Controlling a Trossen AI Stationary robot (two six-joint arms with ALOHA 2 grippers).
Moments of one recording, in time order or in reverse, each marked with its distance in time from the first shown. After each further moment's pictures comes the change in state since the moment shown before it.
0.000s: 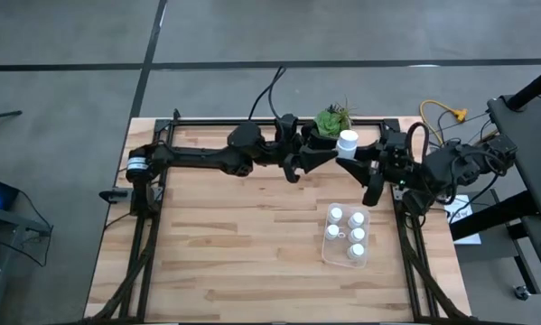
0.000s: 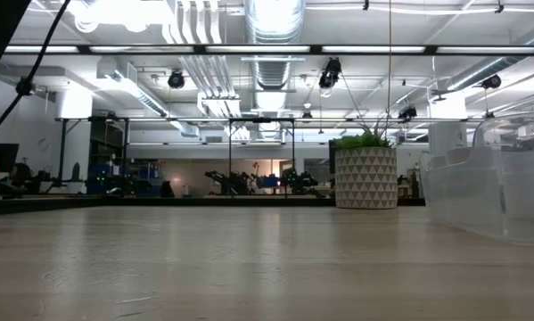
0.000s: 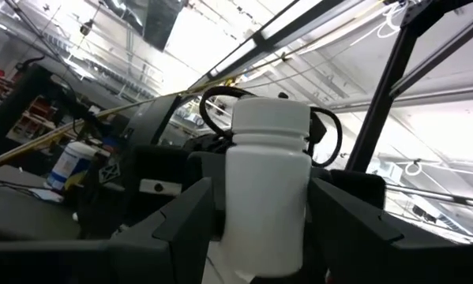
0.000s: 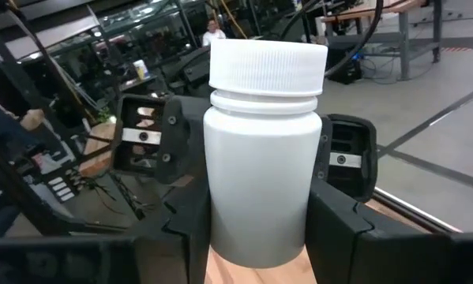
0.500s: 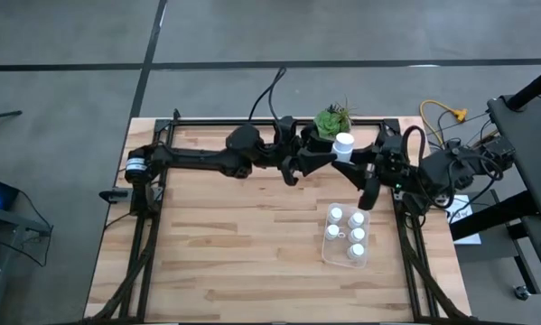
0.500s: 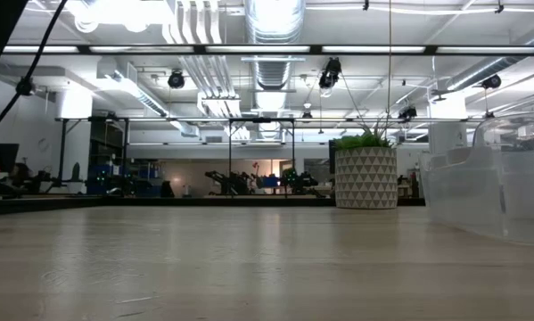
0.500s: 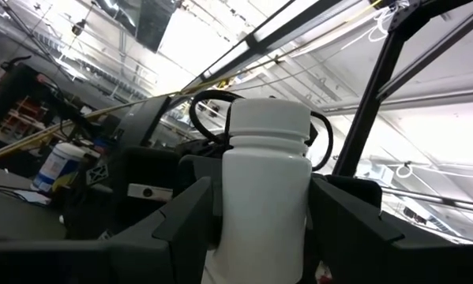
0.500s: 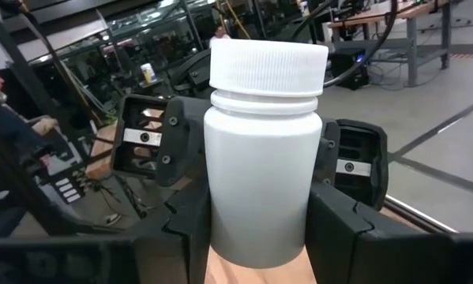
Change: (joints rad) left arm -0.026 -0.002 0.001 0.006 -0.004 -0.006; right arm -0.004 0.030 0.000 0.061 -0.004 -0.033
